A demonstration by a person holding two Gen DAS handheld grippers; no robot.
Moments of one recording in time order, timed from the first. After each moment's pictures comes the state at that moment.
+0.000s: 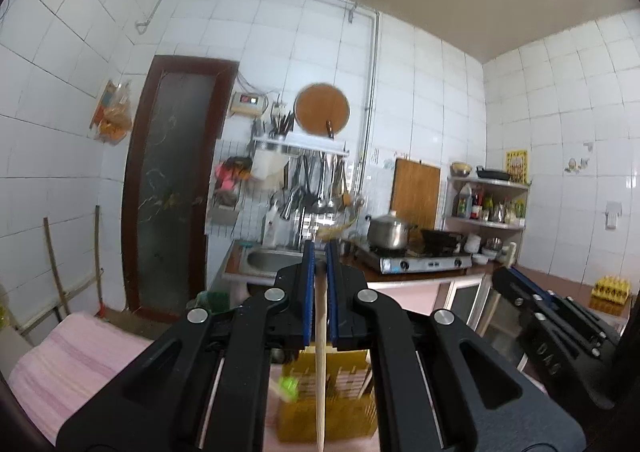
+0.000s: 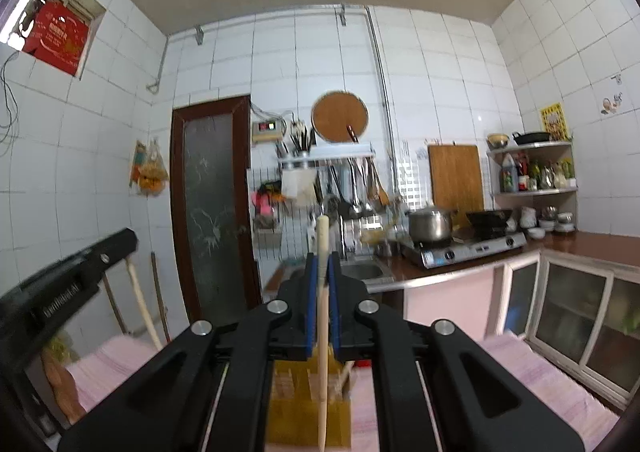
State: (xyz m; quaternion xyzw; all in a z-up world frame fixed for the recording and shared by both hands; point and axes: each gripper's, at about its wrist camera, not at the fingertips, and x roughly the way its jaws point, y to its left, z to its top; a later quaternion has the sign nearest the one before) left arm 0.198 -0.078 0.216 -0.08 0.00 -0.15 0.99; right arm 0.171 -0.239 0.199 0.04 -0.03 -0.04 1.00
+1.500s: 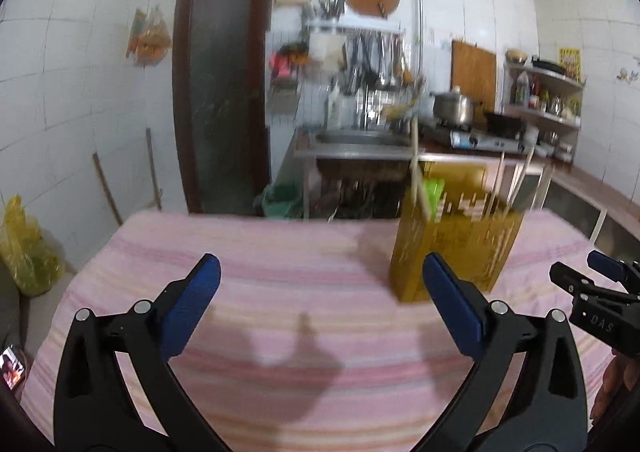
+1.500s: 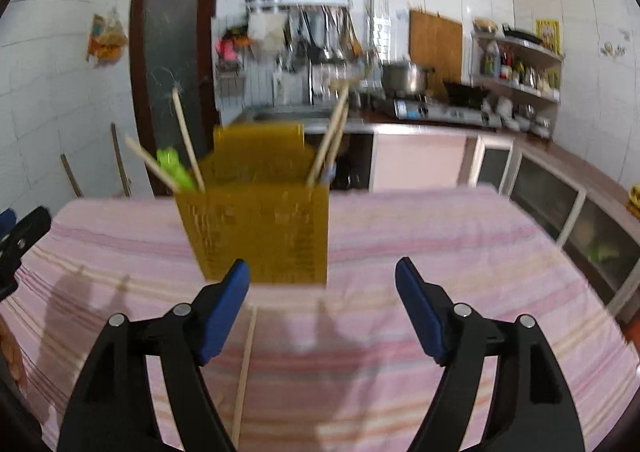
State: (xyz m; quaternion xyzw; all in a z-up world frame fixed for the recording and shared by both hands) left arm 0.218 0.005 0.058 0.00 0.21 -0.07 0.98; right arm 0.196 -0.227 0.041 0.04 0.25 -0.11 0.96
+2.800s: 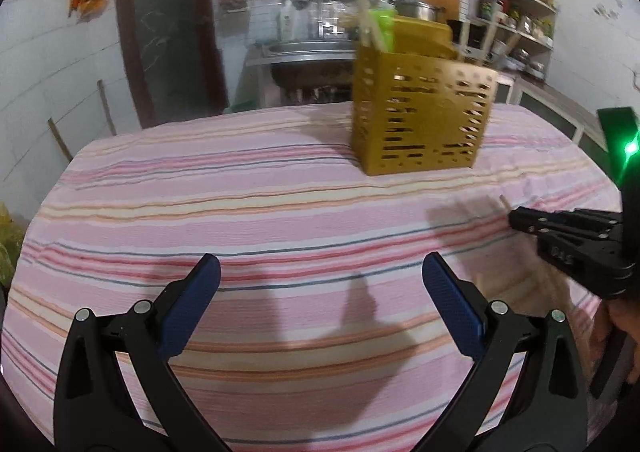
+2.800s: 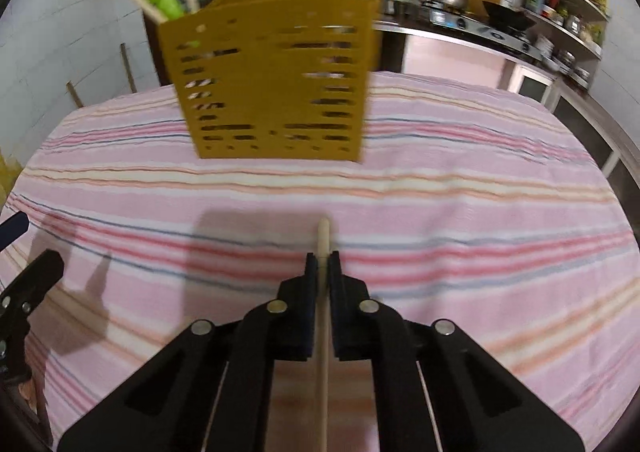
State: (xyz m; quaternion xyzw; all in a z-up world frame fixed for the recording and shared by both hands) left arm 0.215 -0.036 -0.022 0.06 0.34 -0.14 0.93; right arm 0.222 -0.221 -0.034 0.04 0.40 -0.07 0.91
